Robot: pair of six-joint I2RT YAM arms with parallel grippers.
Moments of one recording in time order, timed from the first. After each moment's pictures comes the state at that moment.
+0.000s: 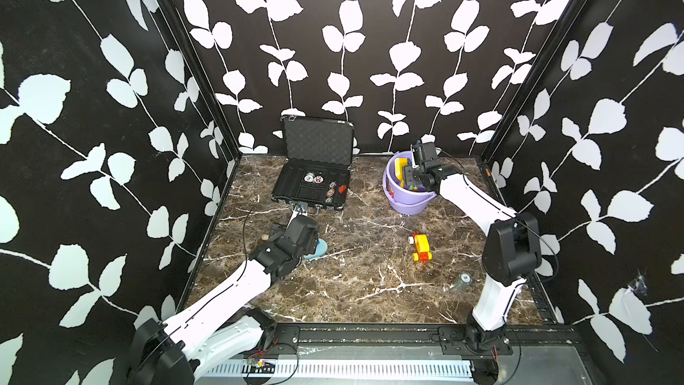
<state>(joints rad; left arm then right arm) -0.64 1.02 0.73 -0.57 -0.56 -0.17 0.36 1.82 1.55 -0.48 0.24 0.08</state>
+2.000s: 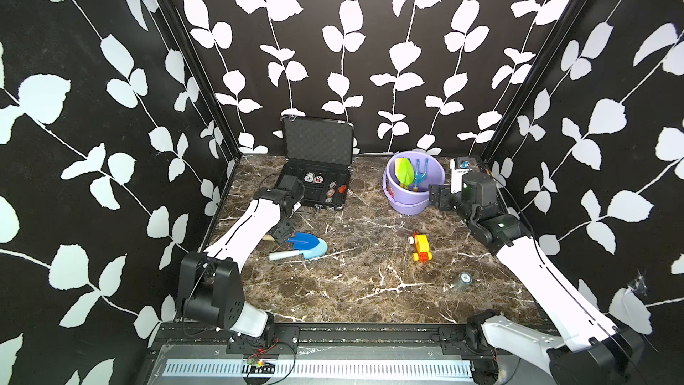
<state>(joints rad) -0.29 1.50 1.17 -1.06 -0.51 0.49 0.36 1.09 1.06 -0.43 0.23 0.09</state>
